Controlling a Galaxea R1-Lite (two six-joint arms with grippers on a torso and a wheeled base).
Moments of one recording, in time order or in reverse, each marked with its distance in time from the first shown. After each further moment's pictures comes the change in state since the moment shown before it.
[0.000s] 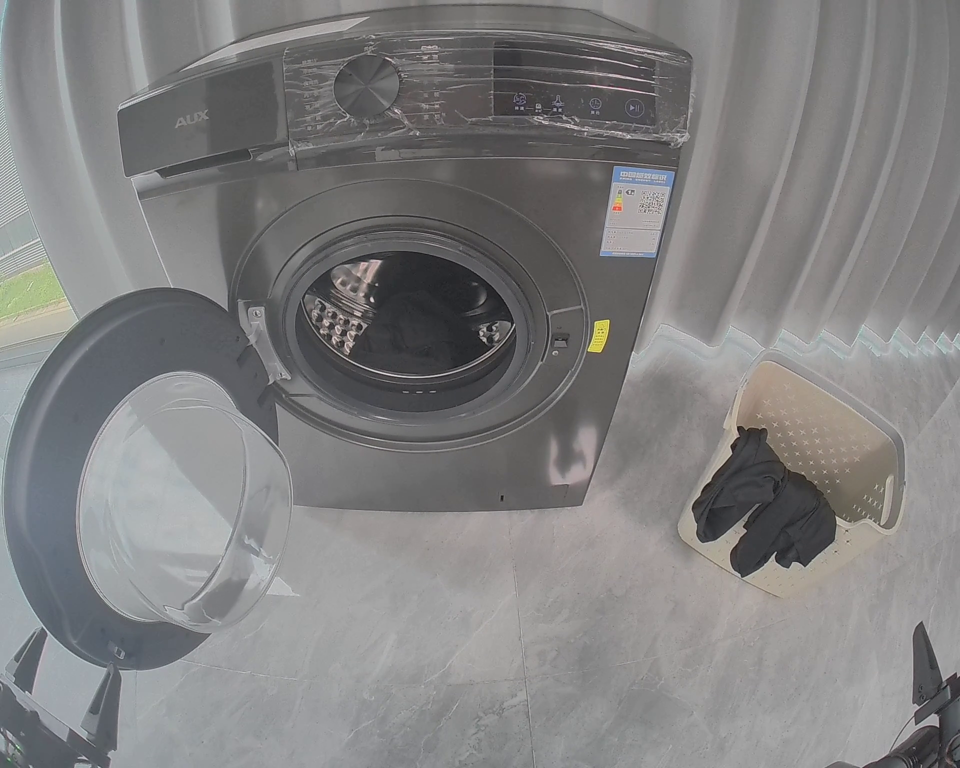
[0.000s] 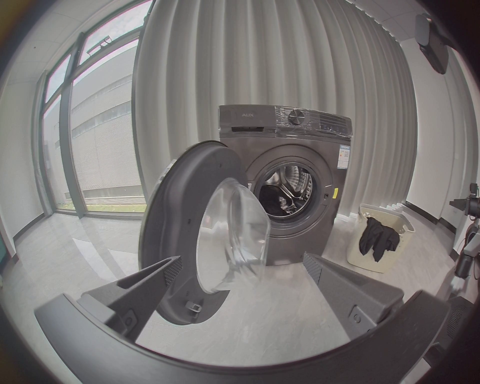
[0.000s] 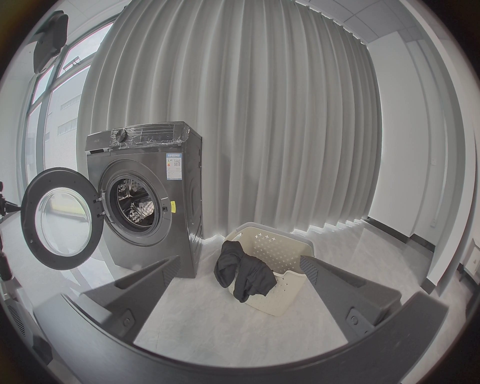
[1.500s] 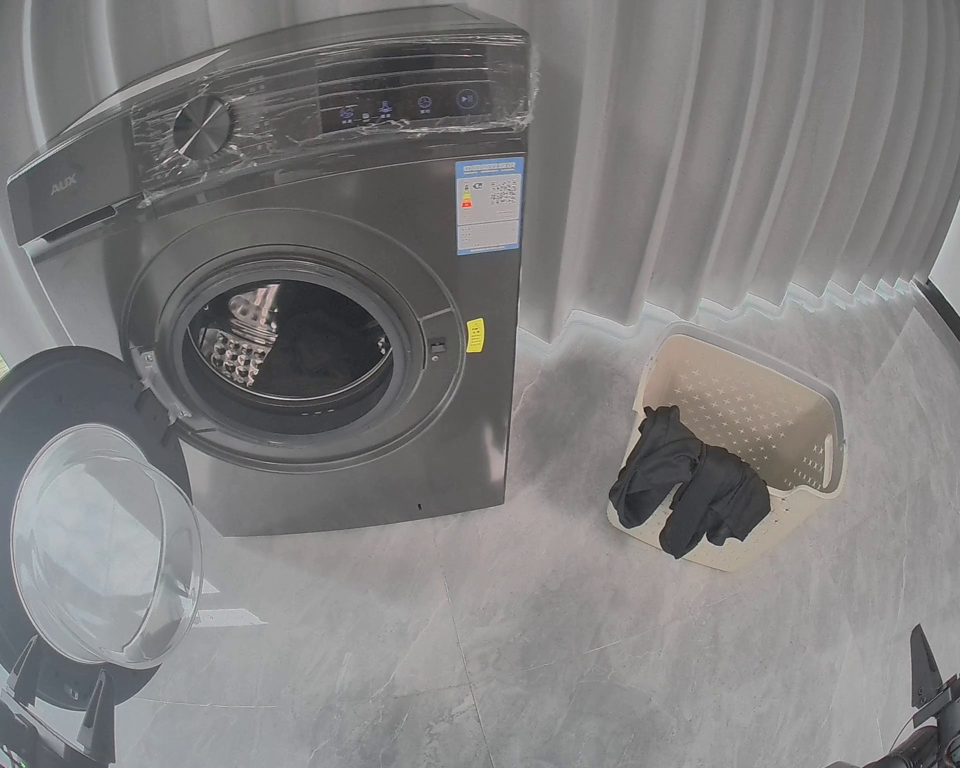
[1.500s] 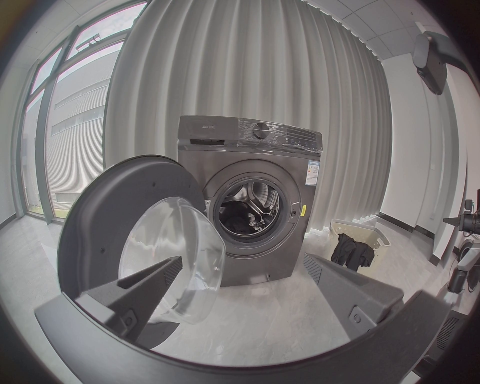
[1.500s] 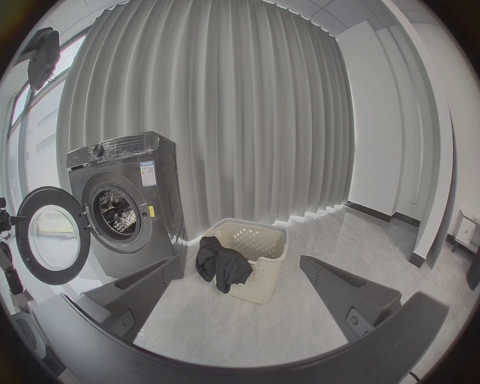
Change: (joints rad) left arm 0.162 -0.135 0.000 0.034 -0.173 -0.068; right arm 0.000 0.001 0.000 0.000 0.047 0.070
